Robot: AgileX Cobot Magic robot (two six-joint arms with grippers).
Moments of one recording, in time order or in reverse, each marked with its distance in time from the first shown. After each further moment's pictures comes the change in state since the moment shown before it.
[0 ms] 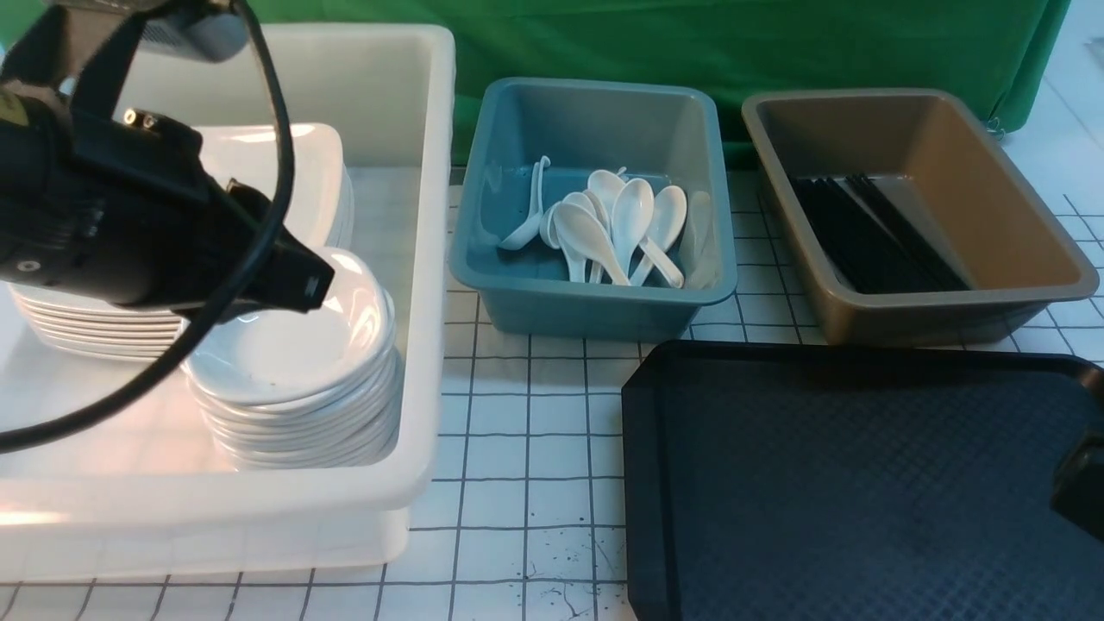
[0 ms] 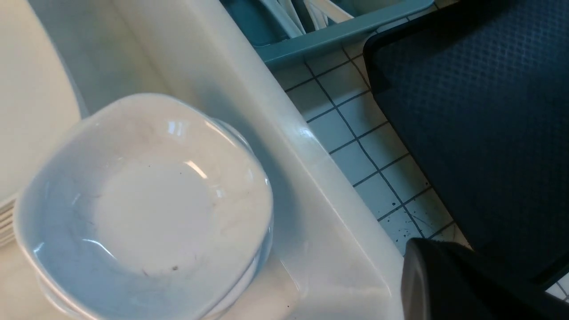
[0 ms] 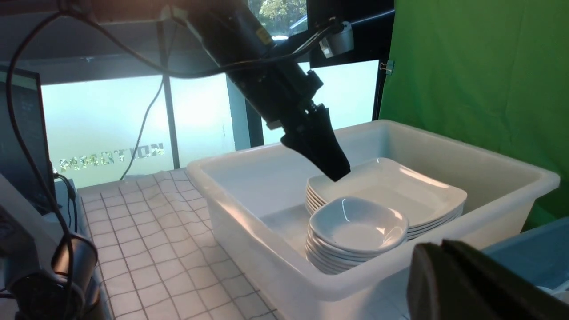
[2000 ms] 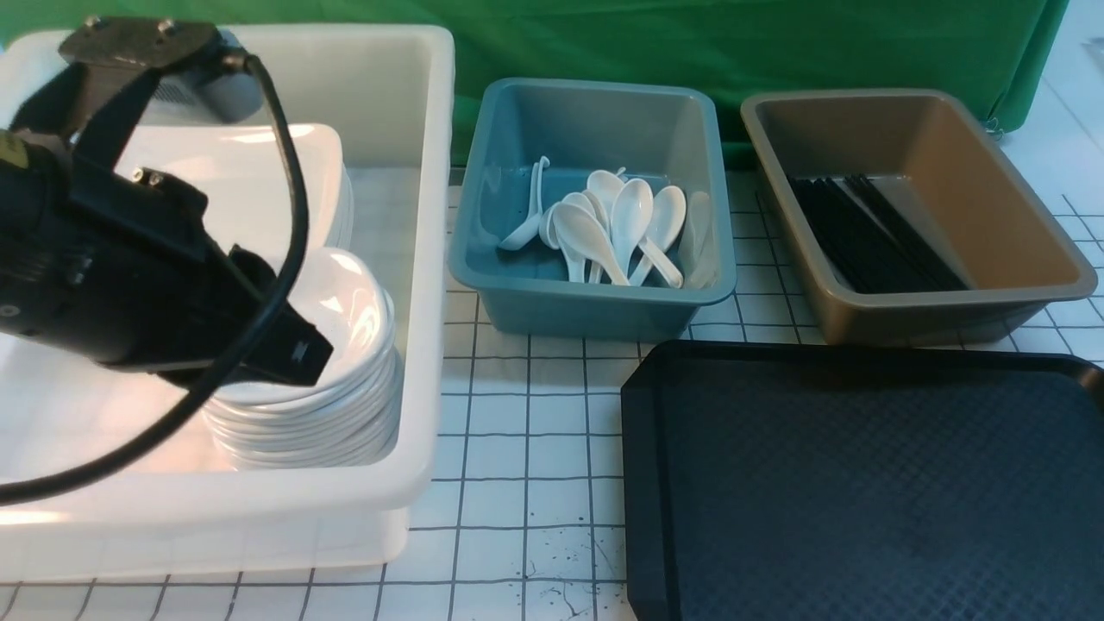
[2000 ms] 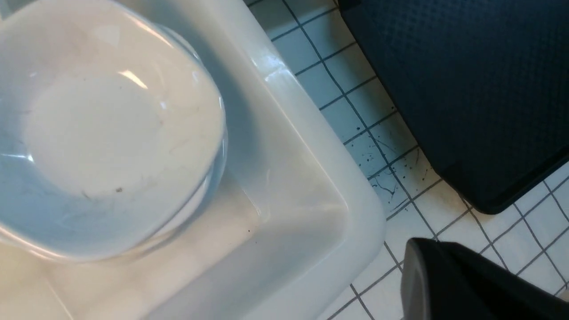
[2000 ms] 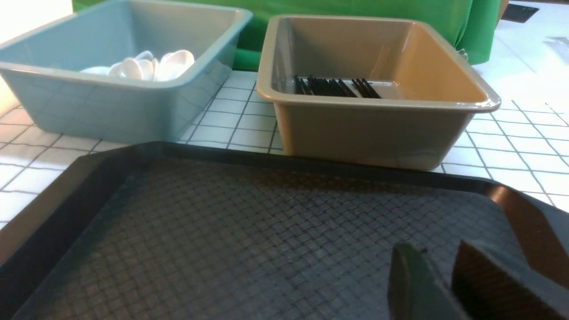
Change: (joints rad) right arm -0.932 -0.459 0.621 0.000 0.016 0.000; left arm 0.000 -0.002 0.000 -0.036 0.162 -0.002
